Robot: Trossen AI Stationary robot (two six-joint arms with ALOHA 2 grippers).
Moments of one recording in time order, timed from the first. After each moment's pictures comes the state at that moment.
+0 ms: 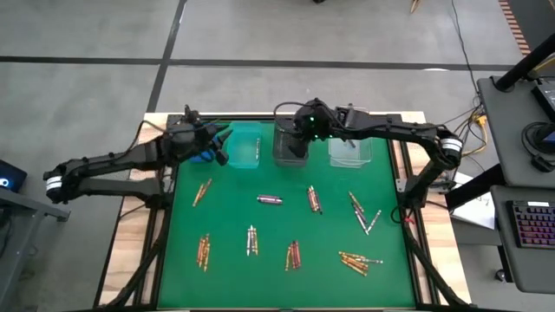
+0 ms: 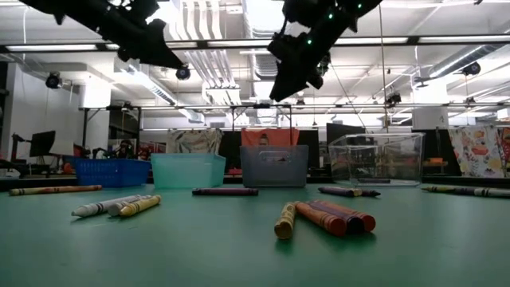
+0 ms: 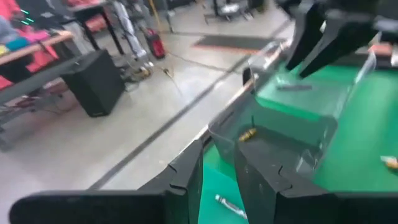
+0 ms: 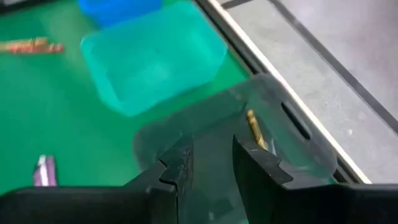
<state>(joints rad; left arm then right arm) 0.34 0.87 0.69 -0.13 -0.38 0.10 -0.38 1.65 1.39 -0.49 0.09 0.08</state>
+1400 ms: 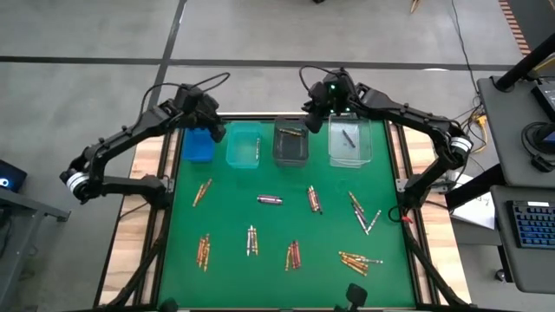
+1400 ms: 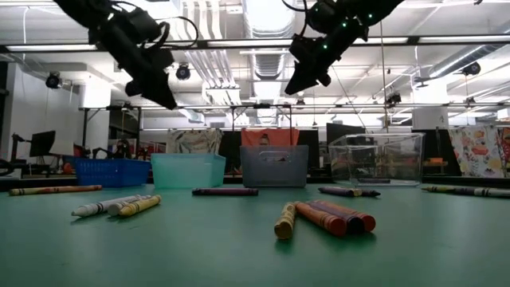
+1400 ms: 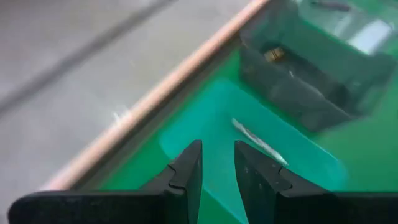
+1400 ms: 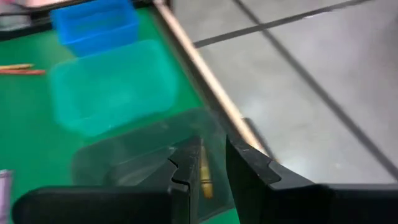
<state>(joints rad) 0.84 1.16 0.95 -0.57 0.13 0.06 -0.63 1.59 1.38 -0.42 -0.15 -0.14</state>
